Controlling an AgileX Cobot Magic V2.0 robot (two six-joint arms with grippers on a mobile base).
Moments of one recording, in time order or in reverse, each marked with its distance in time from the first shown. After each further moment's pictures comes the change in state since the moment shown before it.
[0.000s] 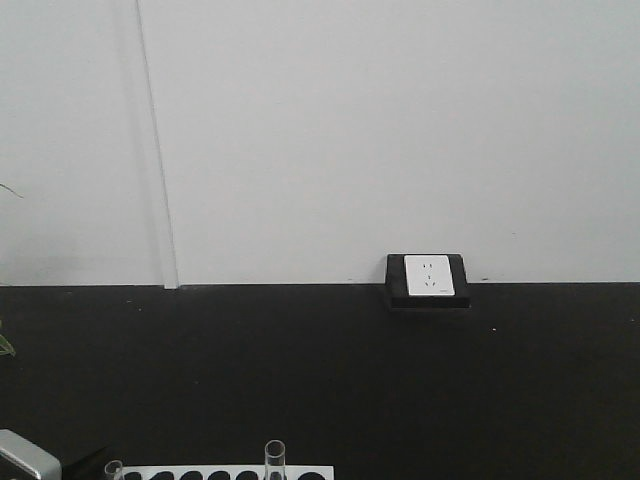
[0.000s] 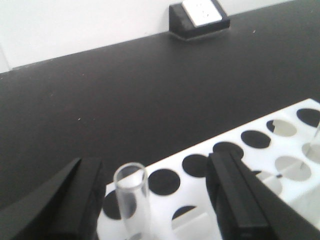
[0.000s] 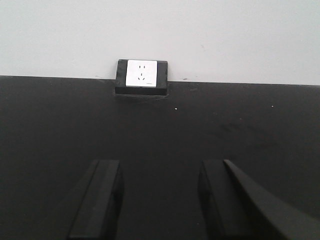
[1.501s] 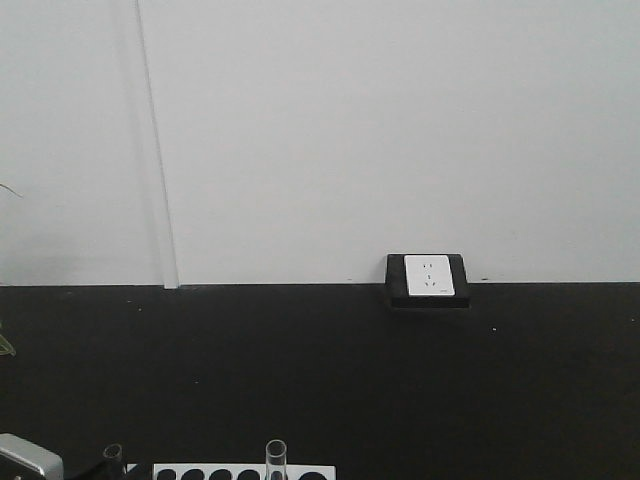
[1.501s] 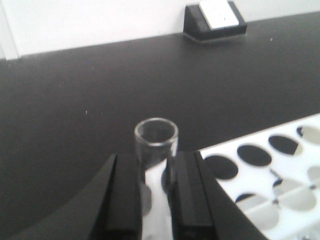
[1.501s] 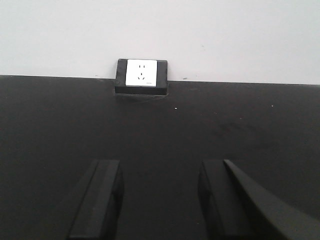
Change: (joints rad) left arm 0.000 0.095 -0.001 -0.074 -0.112 0.000; right arm 0.000 0.000 0.000 0.000 0.000 0.001
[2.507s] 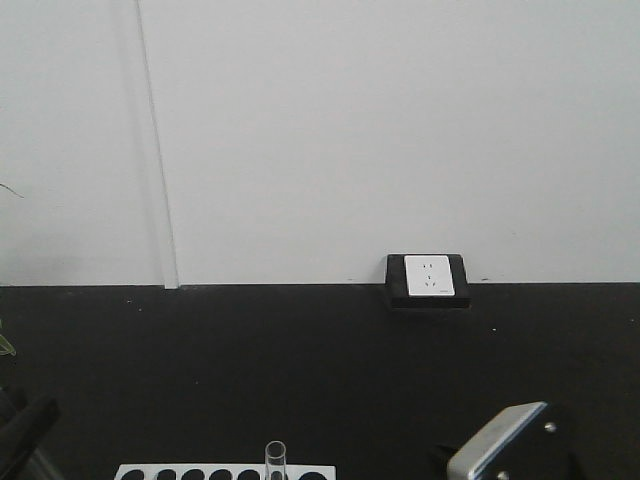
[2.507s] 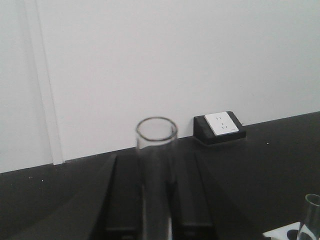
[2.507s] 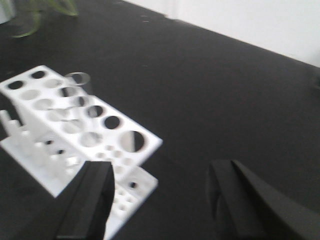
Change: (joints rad) left arm 0.000 -0.649 0.007 -0.050 0.355 0.029; right arm 0.592 0.435 0.000 0.020 -0.329 -0.064
